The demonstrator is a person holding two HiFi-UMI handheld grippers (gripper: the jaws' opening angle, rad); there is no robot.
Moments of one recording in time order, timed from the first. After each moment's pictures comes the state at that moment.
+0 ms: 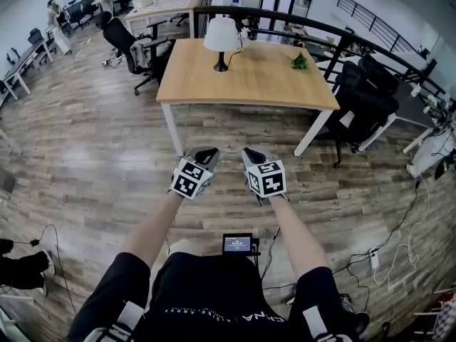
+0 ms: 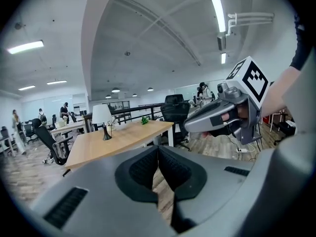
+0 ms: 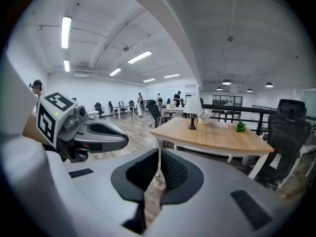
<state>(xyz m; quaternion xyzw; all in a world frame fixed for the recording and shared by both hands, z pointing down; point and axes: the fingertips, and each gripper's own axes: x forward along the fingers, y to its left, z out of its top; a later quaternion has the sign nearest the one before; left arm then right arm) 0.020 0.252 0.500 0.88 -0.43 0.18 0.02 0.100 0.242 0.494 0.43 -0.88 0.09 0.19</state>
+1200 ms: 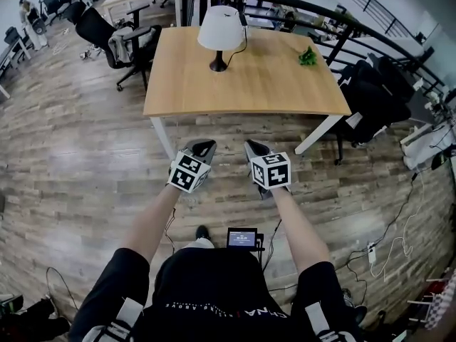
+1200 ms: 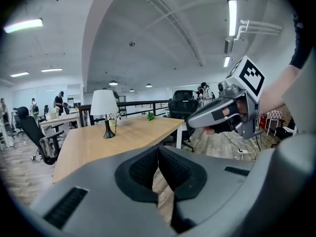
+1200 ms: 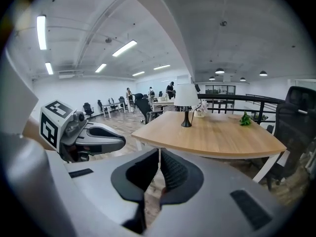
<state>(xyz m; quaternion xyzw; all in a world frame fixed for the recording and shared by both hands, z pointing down) -0.070 -0.010 0.549 0.90 -0.40 0.18 0.06 0.027 -0.016 0.534 0.46 -0.85 0.15 0.21</state>
